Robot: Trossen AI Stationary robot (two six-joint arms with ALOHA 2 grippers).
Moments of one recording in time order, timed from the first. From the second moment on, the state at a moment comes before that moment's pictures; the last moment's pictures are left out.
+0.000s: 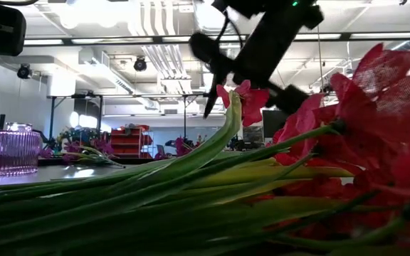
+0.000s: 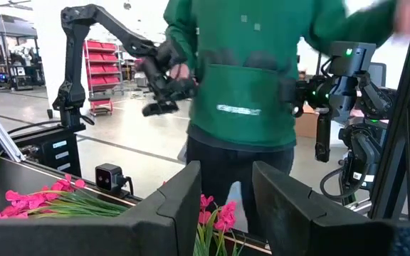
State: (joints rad) left arm -0.12 0.01 0.02 0.11 1.00 -0.12; right arm 0.11 1.88 1.25 -0.38 0.11 1.74
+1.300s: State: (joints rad) left arm -0.12 0.02 0.02 0.11 1.00 -0.12; right arm 0.11 1.97 1.55 -0.67 0.59 1.58
